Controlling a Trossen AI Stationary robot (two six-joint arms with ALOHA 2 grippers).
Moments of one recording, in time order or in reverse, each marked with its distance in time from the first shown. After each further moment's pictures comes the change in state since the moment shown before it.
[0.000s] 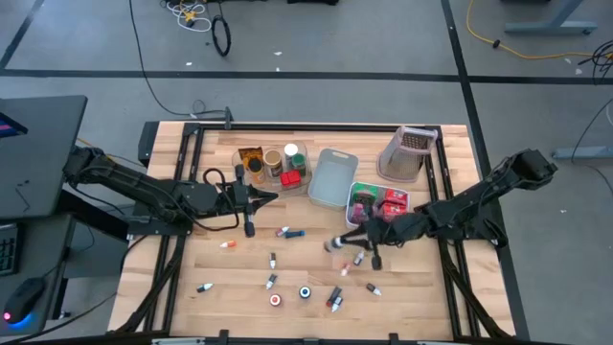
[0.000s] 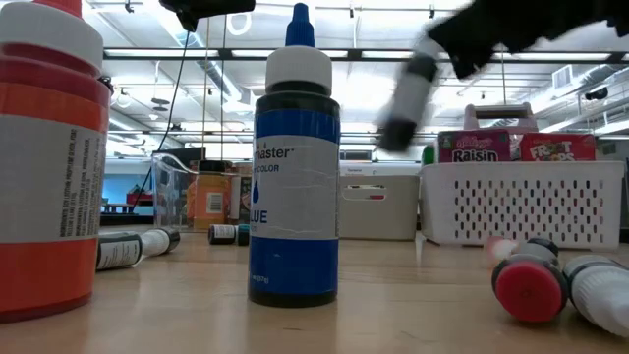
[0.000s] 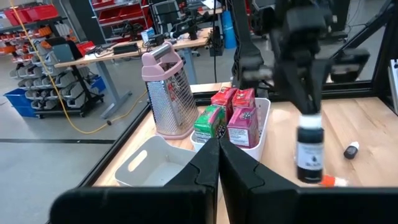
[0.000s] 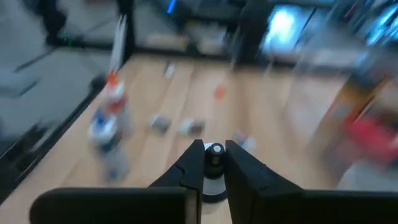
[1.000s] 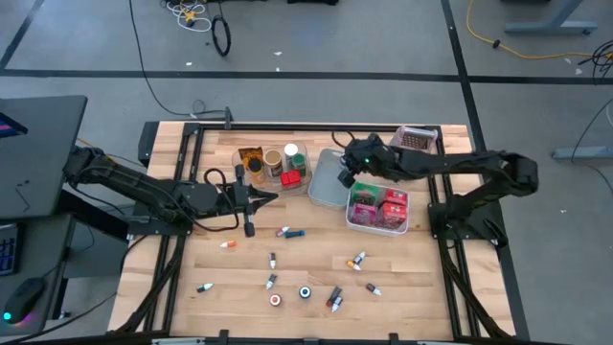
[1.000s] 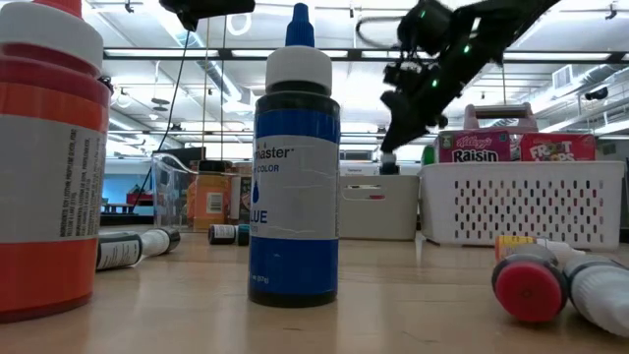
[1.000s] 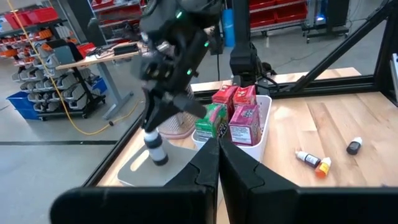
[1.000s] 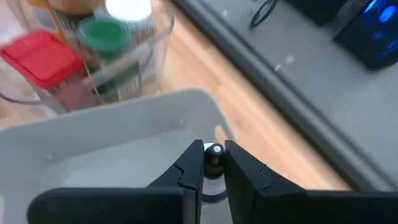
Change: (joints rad) left arm 0.000 0.000 0.000 -0.006 -0.001 0.021; right arm -0.687 0.193 0.314 -0.564 0.064 0.094
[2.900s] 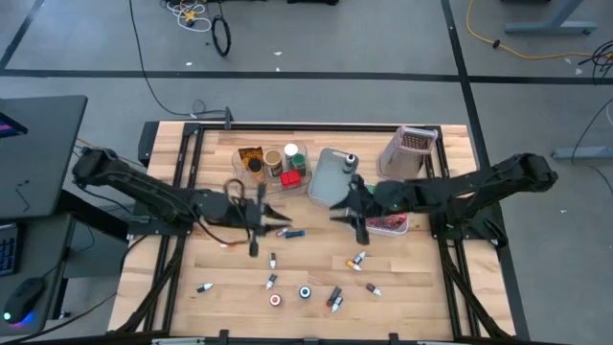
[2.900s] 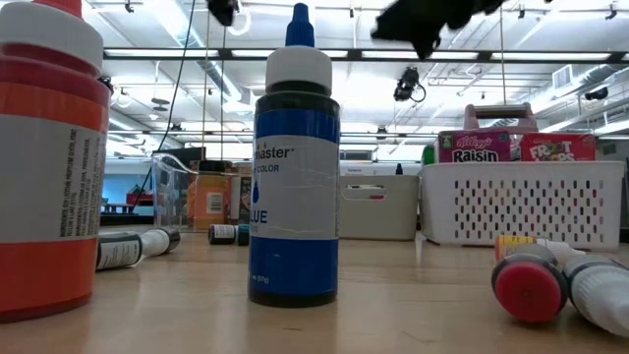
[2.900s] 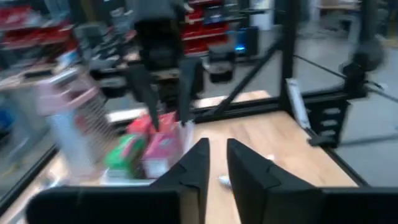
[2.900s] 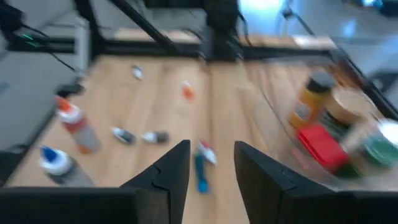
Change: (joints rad) left arm -0.020 0.198 0.001 0.291 0.304 -0.001; right arm 0.463 -0.168 -0.002 0.154 -0.244 -0.087
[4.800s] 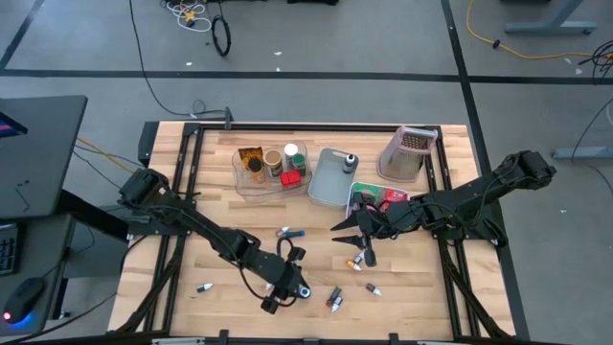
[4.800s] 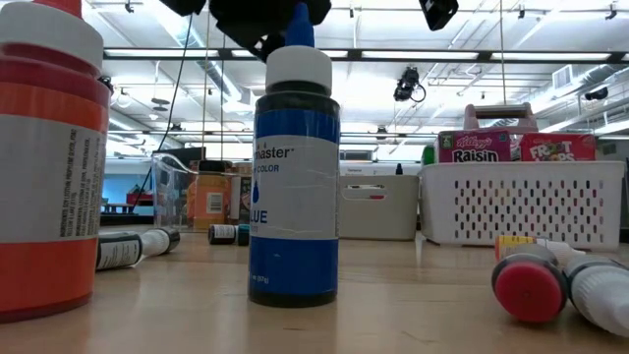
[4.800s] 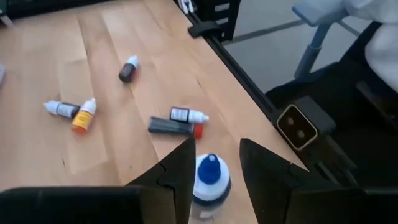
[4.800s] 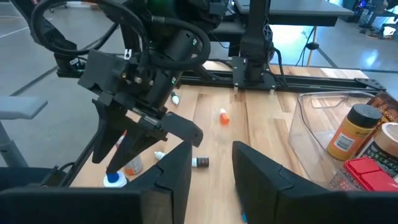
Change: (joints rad) left arm -0.183 0.543 0.378 -0.303 0.227 -0.141; right arm 0.179 0.001 -0.028 0.137 0.092 0.036
